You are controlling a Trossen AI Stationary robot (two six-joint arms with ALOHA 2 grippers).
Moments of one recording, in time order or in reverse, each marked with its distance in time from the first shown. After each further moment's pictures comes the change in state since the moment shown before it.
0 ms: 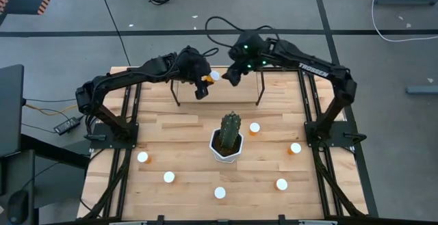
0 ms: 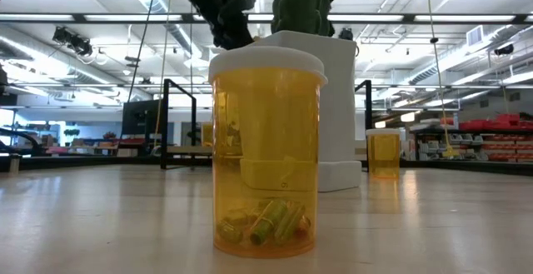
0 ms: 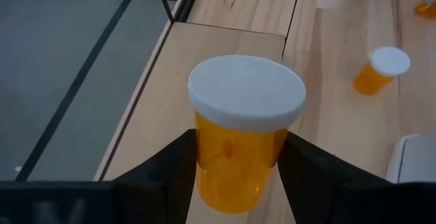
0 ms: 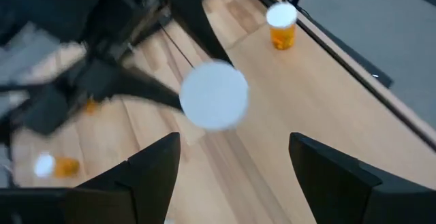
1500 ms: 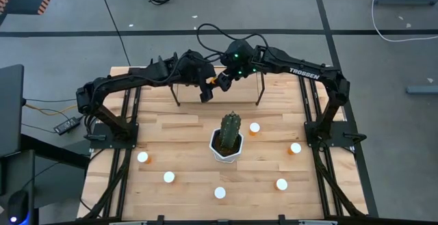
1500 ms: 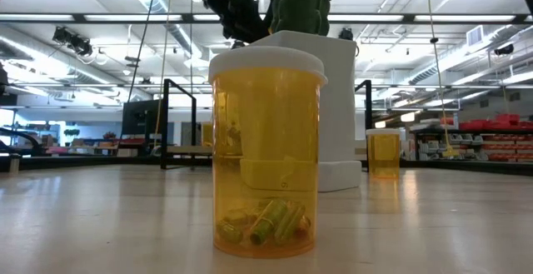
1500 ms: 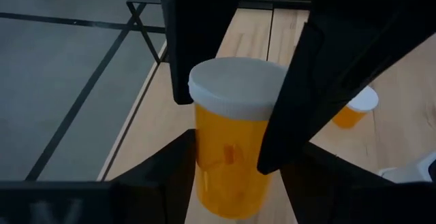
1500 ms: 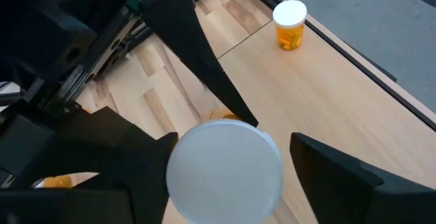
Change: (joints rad) left arm -0.070 -0.001 0.000 0.108 -0.008 -0.029; right arm 0.055 0.064 -0.003 0.058 0.100 0.055
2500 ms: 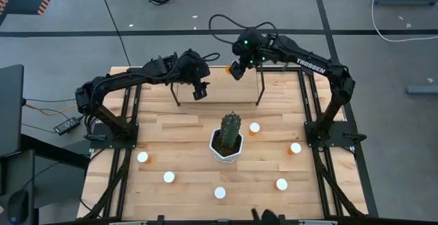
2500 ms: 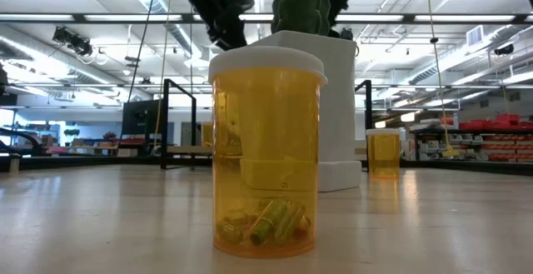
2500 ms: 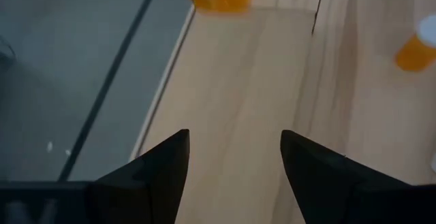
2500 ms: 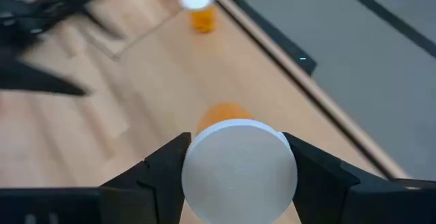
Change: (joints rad) left arm 0.045 -0.006 0.000 -0.178 -0.134 0.068; right arm -0.157 -0.036 -0.001 -0.153 0.040 -0.164
